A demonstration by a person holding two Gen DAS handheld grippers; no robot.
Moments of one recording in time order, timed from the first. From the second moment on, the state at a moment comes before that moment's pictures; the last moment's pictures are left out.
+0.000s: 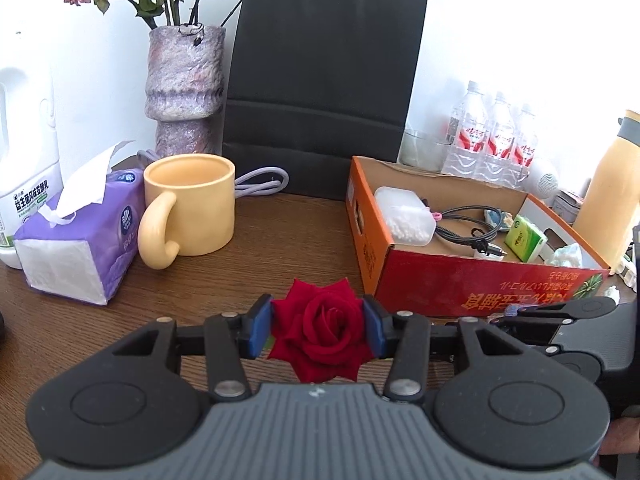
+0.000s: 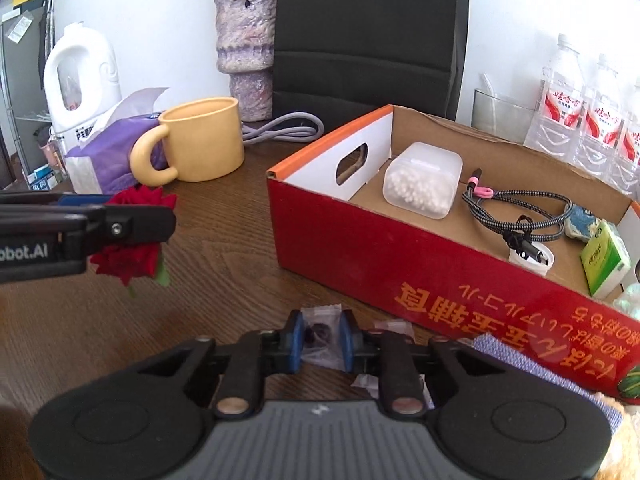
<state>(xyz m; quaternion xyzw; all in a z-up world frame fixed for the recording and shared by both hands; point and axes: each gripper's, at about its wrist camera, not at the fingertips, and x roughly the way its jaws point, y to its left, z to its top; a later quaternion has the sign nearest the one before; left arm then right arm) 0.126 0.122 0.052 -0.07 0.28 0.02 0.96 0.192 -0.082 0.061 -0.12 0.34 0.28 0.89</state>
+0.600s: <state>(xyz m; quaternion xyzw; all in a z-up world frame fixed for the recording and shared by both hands) 0.015 0.029 0.072 -0.03 0.22 -0.02 0.97 0.038 -0.206 0.117 -0.02 0.24 0.16 0.96</state>
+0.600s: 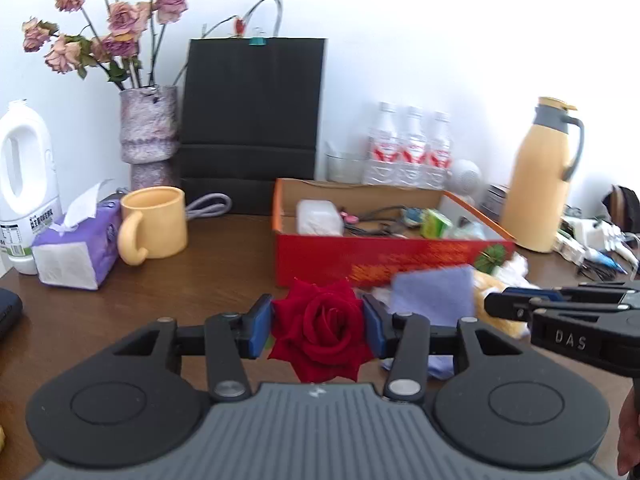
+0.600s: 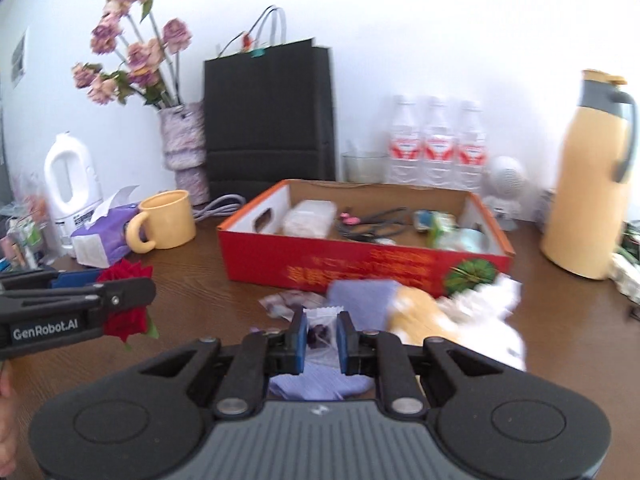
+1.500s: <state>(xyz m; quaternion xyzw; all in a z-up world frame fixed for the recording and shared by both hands) -0.030 -0.022 0.092 0.00 0.19 -0.07 0.98 -0.033 -0.266 0.139 0.01 0.18 0.13 0.98</state>
